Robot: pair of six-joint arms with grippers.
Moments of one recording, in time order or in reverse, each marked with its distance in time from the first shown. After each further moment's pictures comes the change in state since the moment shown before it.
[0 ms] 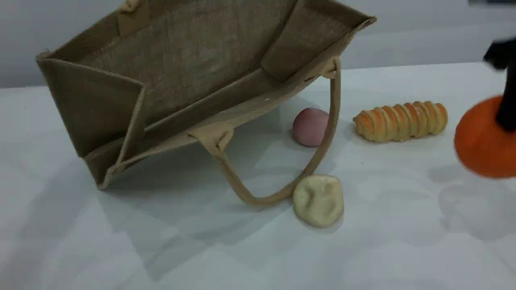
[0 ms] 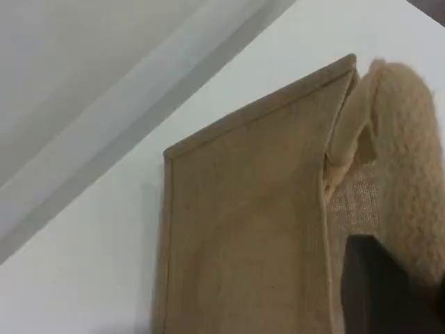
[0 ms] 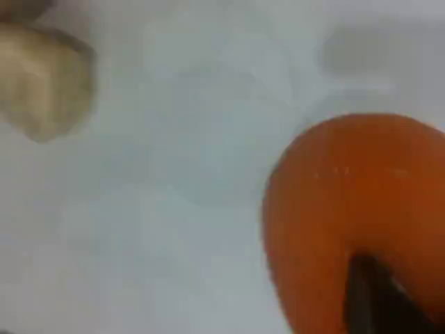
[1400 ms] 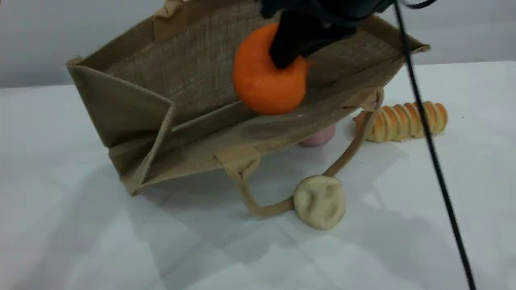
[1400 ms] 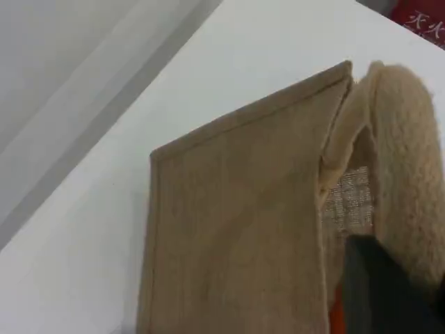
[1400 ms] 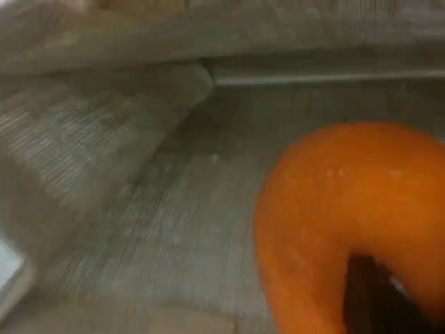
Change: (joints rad) left arm -0.130 0.000 0.003 0.003 -0.001 0.024; right arm 0.489 0.097 -0.162 0.298 -0.389 -0.131
